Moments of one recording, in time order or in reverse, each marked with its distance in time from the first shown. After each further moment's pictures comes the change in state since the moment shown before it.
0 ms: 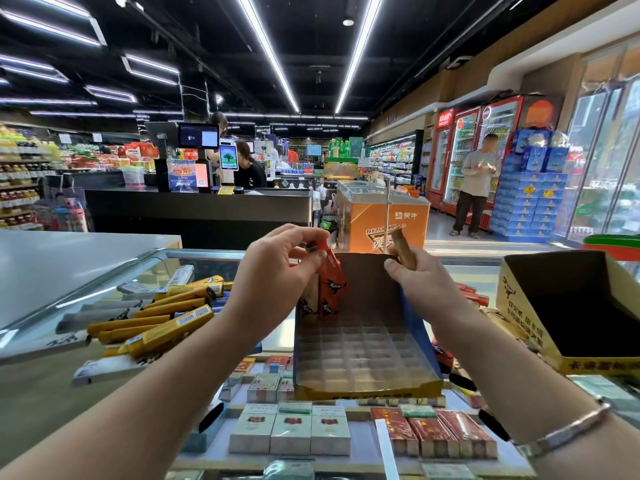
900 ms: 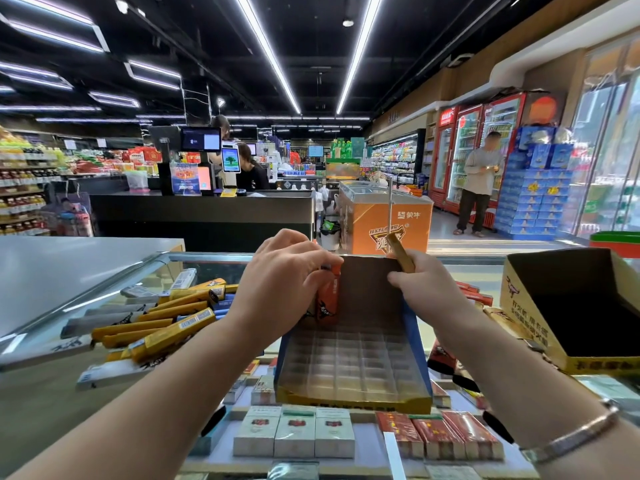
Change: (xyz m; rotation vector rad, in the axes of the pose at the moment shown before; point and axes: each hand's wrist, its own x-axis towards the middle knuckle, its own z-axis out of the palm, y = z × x) left_hand -0.002 -0.002 0.000 0.468 -0.092 0.243; right_hand 0.000 -0.001 0.001 -0.087 -0.021 0.032
